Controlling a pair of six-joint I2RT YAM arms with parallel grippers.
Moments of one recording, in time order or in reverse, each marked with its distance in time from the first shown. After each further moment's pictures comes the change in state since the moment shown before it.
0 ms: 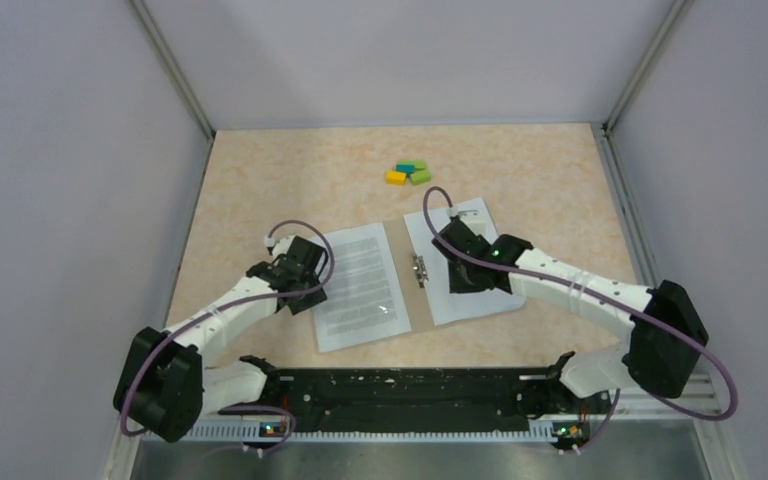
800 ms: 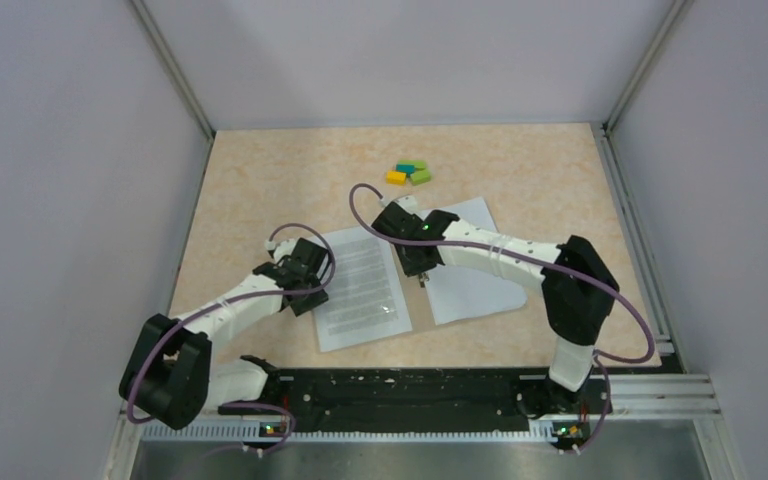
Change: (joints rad) left arm 0.000 0.080 -0.038 0.068 -0.026 -0.056; right arm 0.081 0.442 0.436 -0.024 0.016 -0.204
